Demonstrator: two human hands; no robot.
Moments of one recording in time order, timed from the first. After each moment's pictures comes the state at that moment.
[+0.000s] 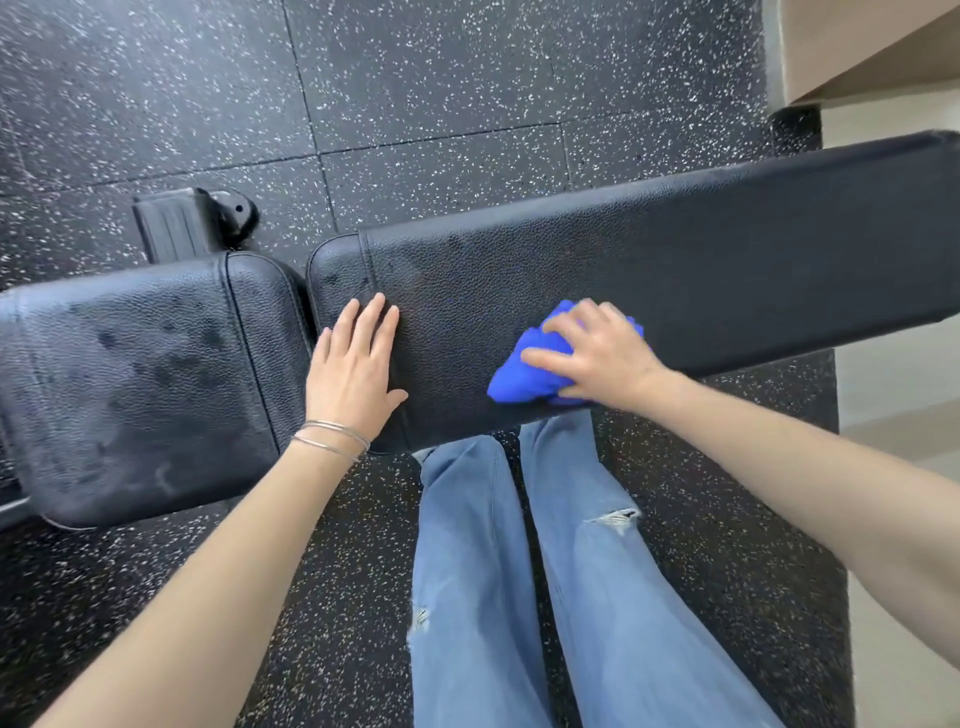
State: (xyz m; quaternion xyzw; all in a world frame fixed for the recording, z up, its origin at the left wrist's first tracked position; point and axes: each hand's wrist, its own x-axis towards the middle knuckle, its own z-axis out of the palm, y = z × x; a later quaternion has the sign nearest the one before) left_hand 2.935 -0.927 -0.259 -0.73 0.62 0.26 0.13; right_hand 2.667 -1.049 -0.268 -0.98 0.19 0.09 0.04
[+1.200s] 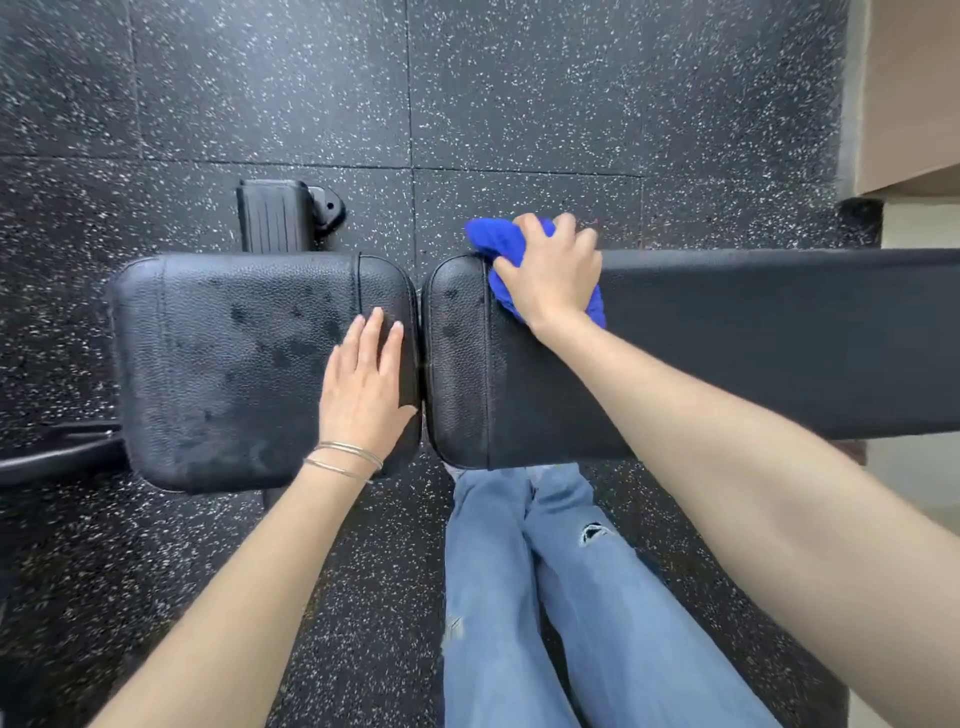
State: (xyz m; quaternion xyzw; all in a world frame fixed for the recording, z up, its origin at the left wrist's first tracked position) left_hand 3.011 -0.882 -0.264 -0.79 0.53 0.27 0.10; right_hand 2.898 -1.071 -0.276 -0.79 0.59 0.10 0.11
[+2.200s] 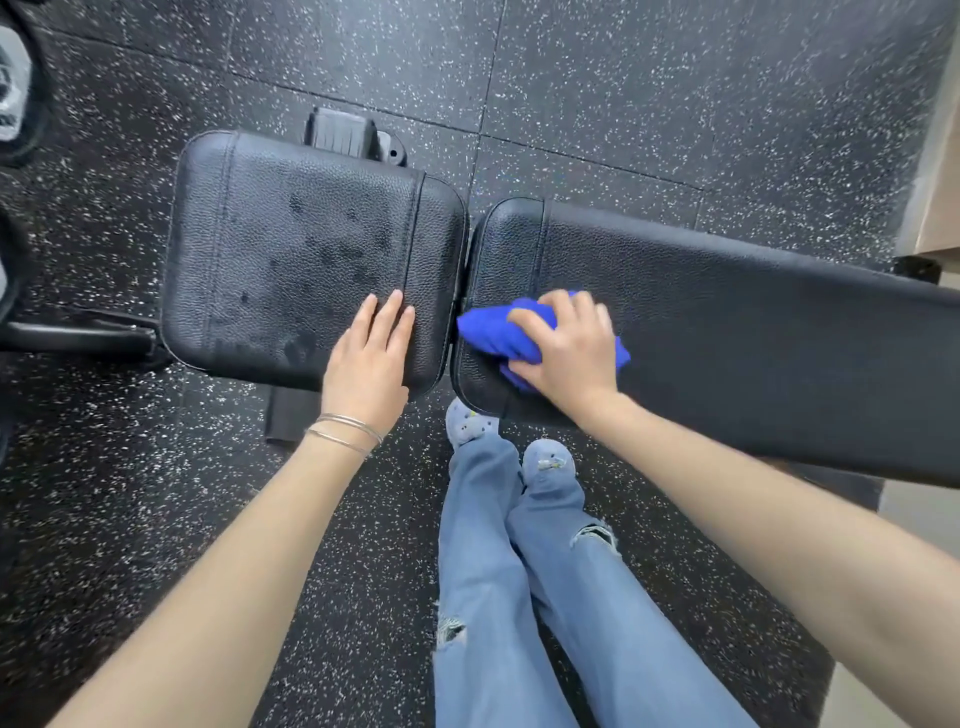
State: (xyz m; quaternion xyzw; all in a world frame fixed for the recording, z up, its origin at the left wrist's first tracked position) left_hand 2.988 -0.810 -0.265 -0.83 0.48 0.28 0.10; right_hand 2.828 -0.969 -0.268 -0.95 0.30 0.04 0.11
